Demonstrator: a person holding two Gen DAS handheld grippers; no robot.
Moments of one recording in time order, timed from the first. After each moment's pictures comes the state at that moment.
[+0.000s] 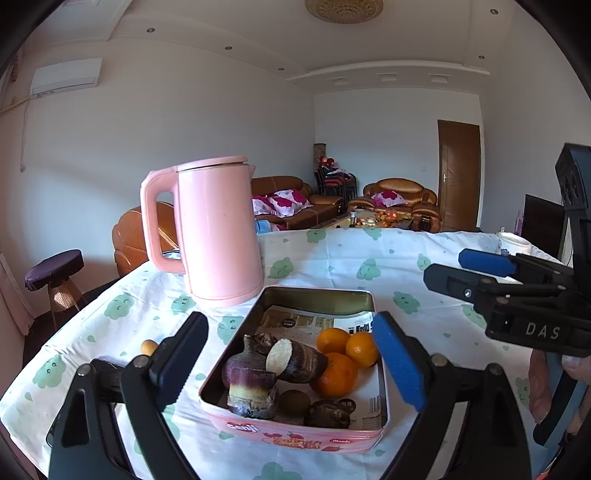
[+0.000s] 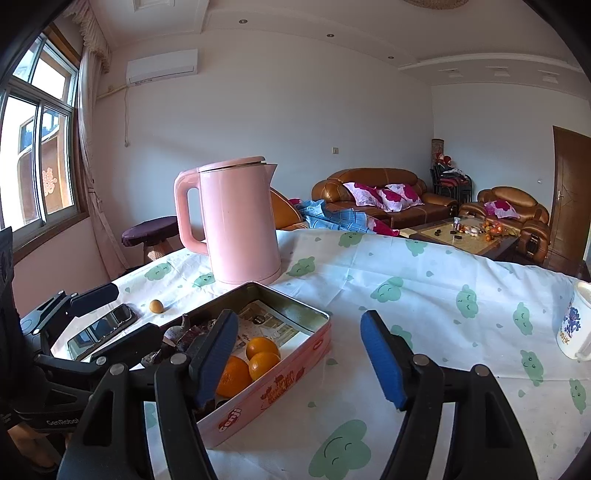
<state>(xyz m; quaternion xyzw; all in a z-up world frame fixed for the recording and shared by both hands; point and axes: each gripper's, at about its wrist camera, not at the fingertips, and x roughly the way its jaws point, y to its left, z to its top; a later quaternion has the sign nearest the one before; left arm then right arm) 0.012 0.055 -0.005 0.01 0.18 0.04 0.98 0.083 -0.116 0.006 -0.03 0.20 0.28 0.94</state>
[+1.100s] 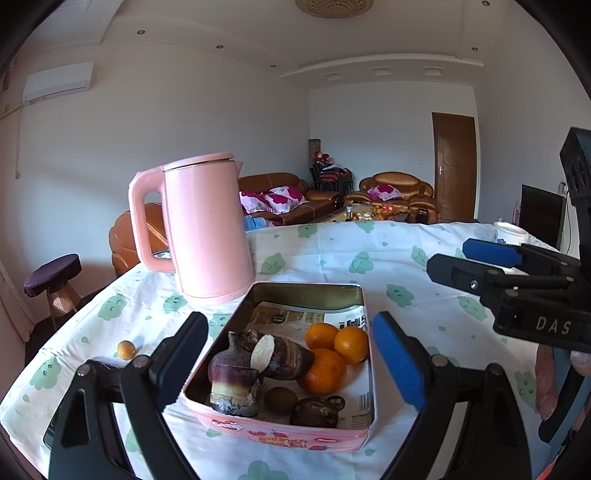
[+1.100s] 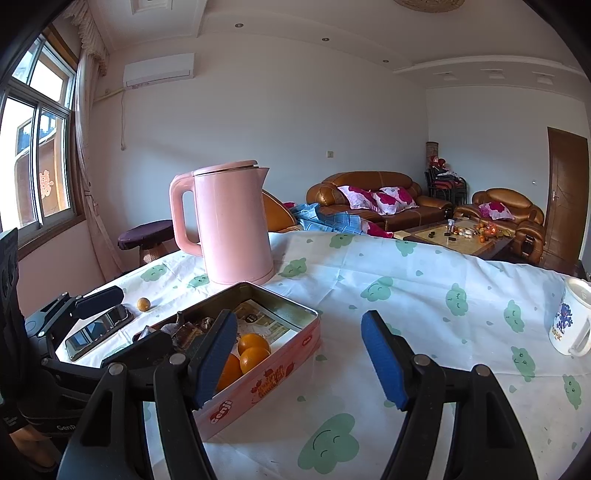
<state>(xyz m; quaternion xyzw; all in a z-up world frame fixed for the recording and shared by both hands) 0.014 0.041 -0.009 0.02 0.19 0.03 0.98 0.077 -0.127 0.004 -0.03 0.20 0.27 0.94</state>
